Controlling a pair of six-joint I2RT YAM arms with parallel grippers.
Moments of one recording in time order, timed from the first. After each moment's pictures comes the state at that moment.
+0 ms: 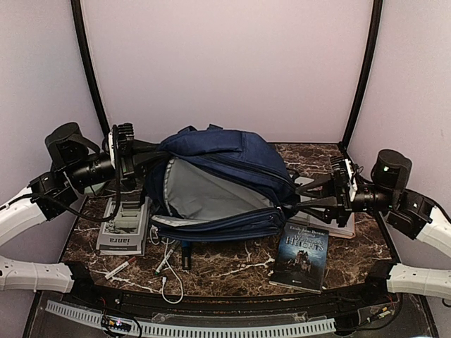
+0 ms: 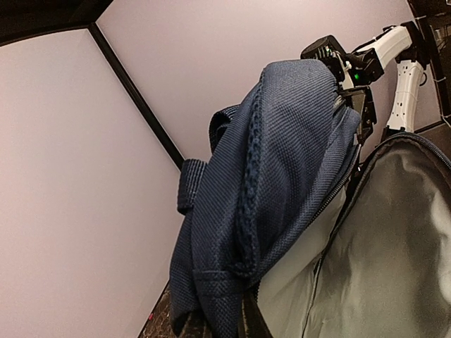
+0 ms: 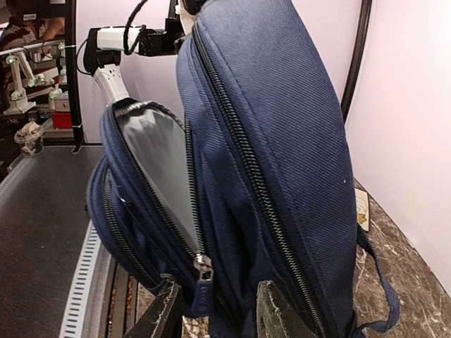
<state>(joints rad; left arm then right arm) -0.71 0.89 0.88 0.05 0.49 0.50 0.71 0.71 0.67 -0.14 -0.72 -0.25</state>
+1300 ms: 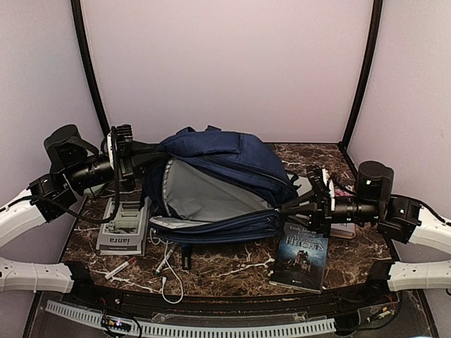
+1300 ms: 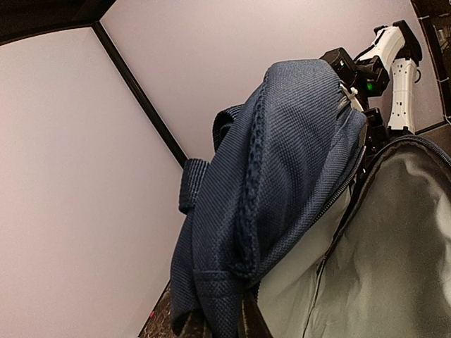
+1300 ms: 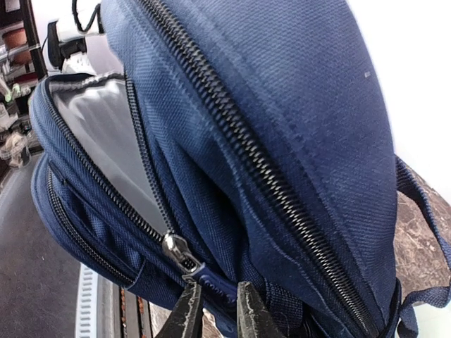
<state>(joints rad) -0.71 0.87 0.86 0.06 0.47 0.49 0.87 0.76 0.61 -0.09 -0.49 -0.09</state>
